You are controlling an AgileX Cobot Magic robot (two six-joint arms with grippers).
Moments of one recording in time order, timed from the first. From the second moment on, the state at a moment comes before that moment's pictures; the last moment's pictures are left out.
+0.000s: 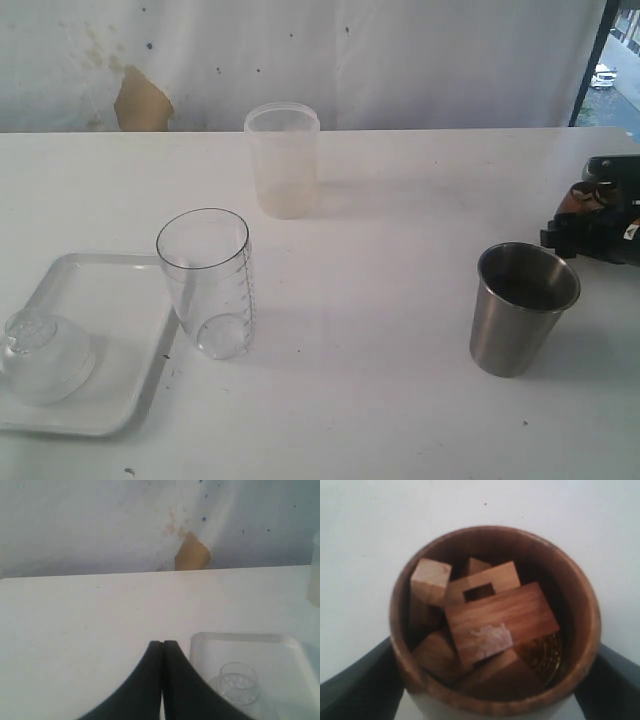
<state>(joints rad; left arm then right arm) 0.06 0.00 0.00 0.04 0.21 0.03 -0.16 2.07 -0.94 -0.25 -0.45 0.06</state>
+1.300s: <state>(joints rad) 0.06 0.00 0.00 0.04 0.21 0.03 -0.17 2.11 -0.78 -0.15 -0.86 -0.01</state>
